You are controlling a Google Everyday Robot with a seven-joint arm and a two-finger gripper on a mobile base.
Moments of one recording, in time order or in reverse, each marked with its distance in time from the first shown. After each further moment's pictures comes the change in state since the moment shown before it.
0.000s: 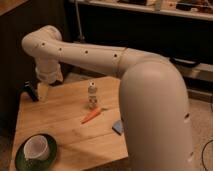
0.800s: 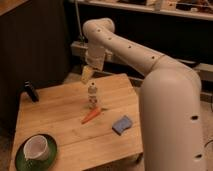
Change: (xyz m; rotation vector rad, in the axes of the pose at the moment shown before) arm 0.155 -0.159 -0.010 -0.003 -0.003 0.270
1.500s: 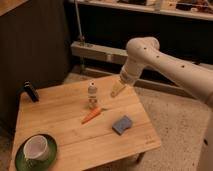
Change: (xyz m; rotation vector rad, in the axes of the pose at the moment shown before) arm 0.178 -0.019 -0.005 -0.009 -0.032 0.261
